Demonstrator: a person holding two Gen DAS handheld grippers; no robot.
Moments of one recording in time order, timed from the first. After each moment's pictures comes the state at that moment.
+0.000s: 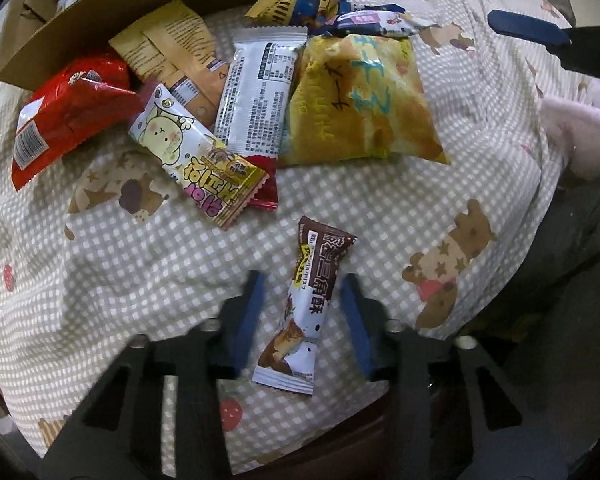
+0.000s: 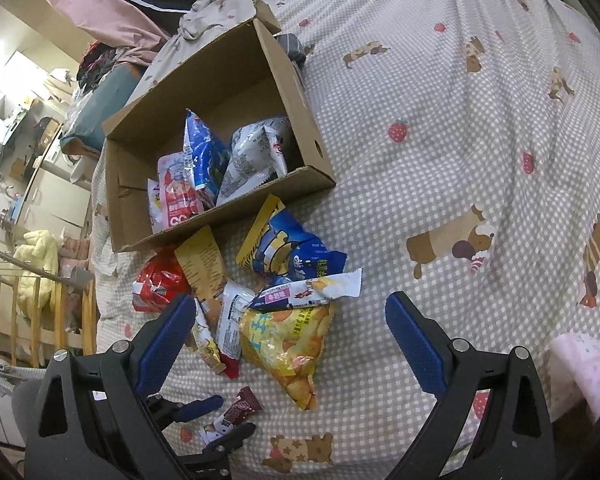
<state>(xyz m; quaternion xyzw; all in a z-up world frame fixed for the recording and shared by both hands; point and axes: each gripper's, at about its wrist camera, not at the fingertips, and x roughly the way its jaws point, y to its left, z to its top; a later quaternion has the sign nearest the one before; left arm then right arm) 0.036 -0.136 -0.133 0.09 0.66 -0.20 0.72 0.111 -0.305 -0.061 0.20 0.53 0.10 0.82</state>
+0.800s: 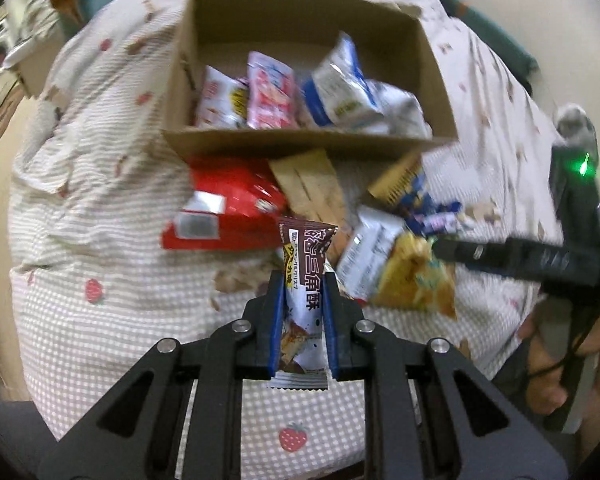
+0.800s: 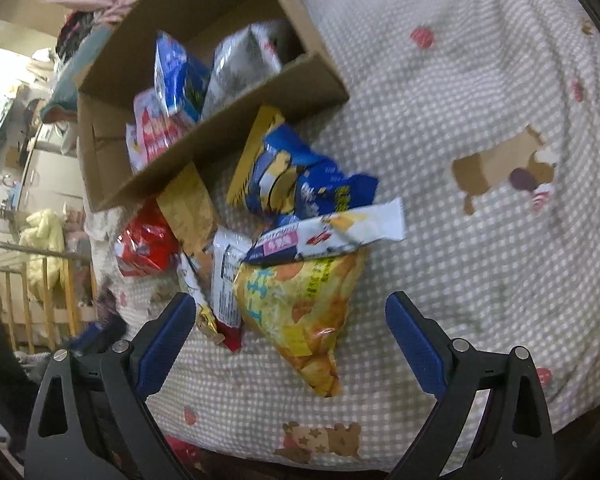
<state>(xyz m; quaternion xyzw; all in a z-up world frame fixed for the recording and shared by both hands) 0.074 -0.050 -0.046 -0.05 0.55 -0.10 0.83 0.120 -0.277 -0.118 0.22 0.63 0.12 0.74</state>
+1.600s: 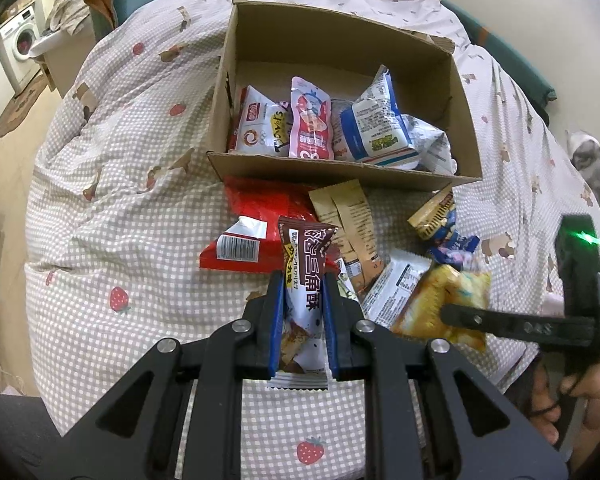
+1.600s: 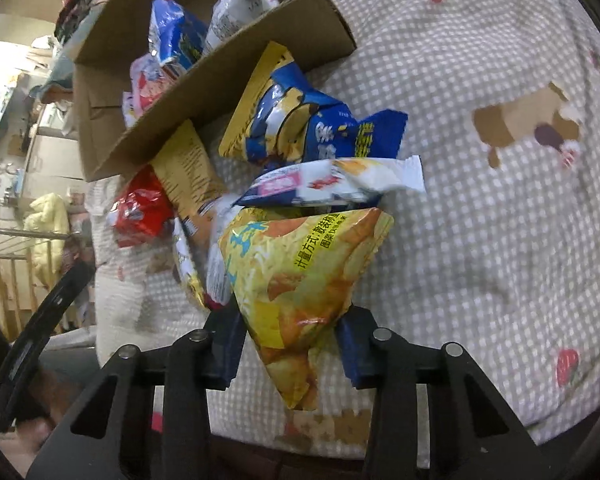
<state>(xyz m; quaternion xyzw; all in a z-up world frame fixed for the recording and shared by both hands) 0.085 -0.022 -0.042 -0.07 0.53 -0.06 0.85 0.104 -0.279 -0.131 0.23 0.65 0.14 0.71</state>
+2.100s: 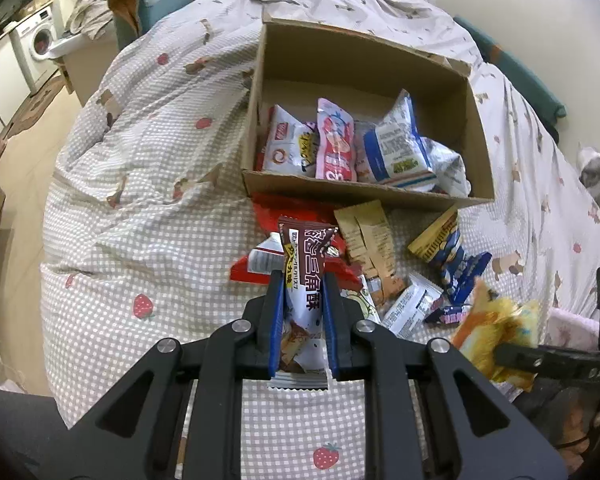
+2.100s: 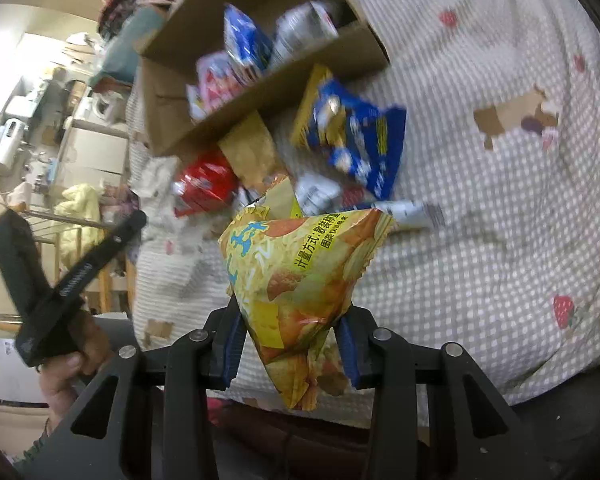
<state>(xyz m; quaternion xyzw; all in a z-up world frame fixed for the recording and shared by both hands) 0.082 -0.004 -0.030 -0.07 0.50 -0.04 0.86 0.069 -0.279 -0.079 0.24 0.61 0.20 0.73</state>
